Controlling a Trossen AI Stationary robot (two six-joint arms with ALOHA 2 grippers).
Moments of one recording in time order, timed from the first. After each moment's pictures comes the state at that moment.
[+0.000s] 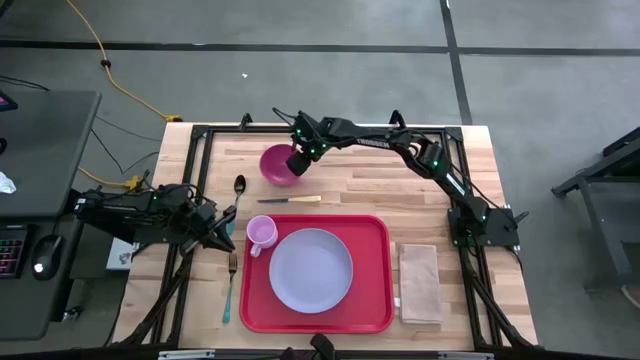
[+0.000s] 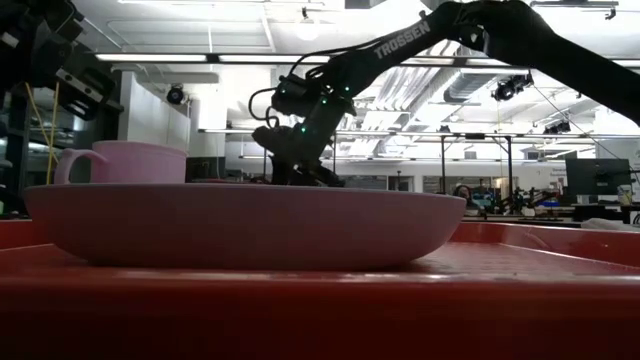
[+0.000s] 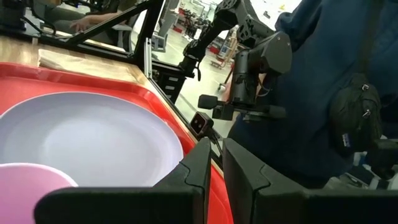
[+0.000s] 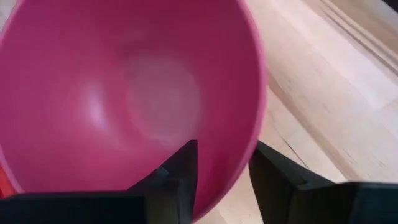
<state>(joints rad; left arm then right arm) -0.09 0.01 0.07 -0.09 0.56 -0.37 -0.42 2.39 2.07 -0.68 -0.14 0.34</state>
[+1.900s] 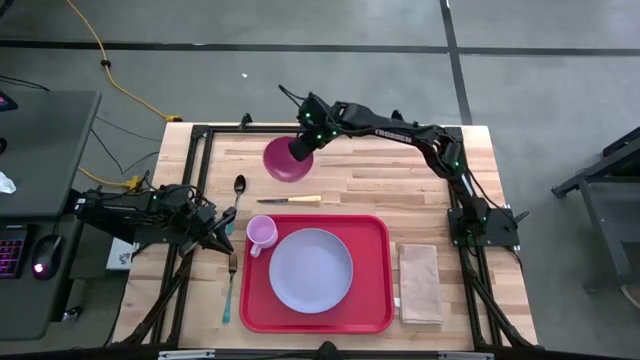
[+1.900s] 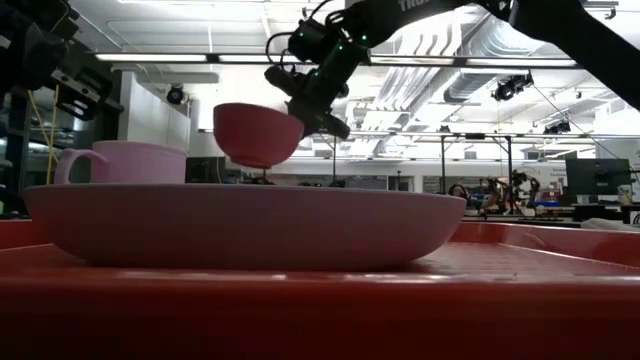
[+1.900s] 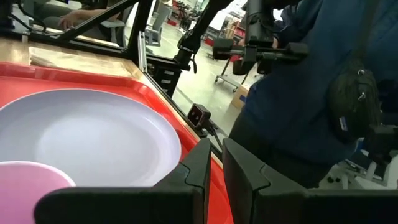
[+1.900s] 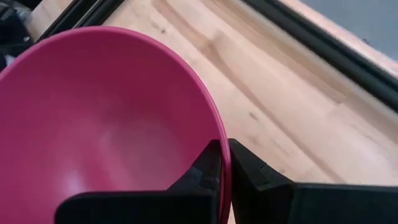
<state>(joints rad) -0.09 0.01 0.07 -0.12 0.60 -0.32 -0.41 2.19 2.08 -0.76 -0.10 0.45</state>
